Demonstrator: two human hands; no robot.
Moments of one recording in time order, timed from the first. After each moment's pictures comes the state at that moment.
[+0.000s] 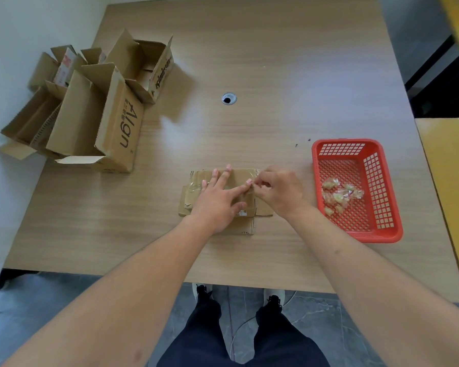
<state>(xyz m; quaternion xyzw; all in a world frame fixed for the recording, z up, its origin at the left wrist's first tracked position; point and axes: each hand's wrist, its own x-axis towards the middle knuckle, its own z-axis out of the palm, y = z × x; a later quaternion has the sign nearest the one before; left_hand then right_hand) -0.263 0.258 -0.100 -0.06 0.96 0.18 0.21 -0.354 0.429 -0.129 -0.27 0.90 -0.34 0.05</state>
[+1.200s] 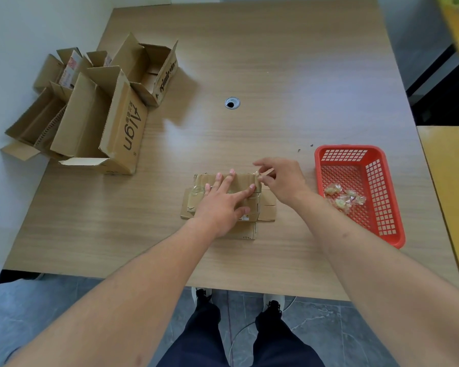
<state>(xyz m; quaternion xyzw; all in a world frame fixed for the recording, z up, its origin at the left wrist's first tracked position) -0.264 0.258 -0.096 -0.06 0.96 0.18 0.22 -0.386 0.417 -0.104 -0.22 0.90 -0.34 0.16</state>
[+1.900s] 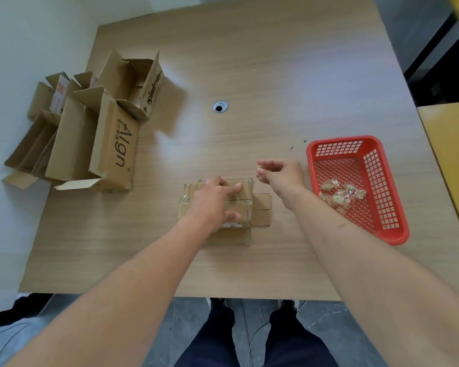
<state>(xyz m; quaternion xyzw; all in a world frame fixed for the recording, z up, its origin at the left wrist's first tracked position) -0.297 0.256 -0.082 -0.10 0.96 0.14 0.22 -0.400 0.419 -0.128 0.13 0.70 -0.66 0.23</state>
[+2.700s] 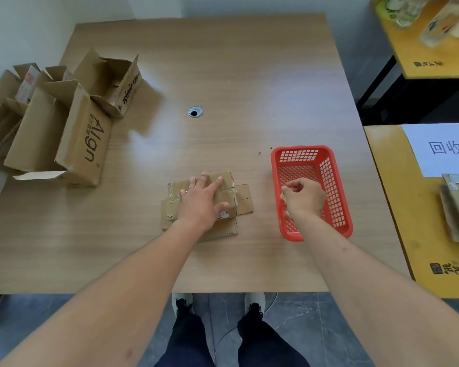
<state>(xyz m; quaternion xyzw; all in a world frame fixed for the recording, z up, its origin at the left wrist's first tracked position) -0.290 0.313 -0.095 -0.16 0.95 0.21 0.16 -0.376 0.541 -0.124 0.18 0.90 -0.40 0.06</state>
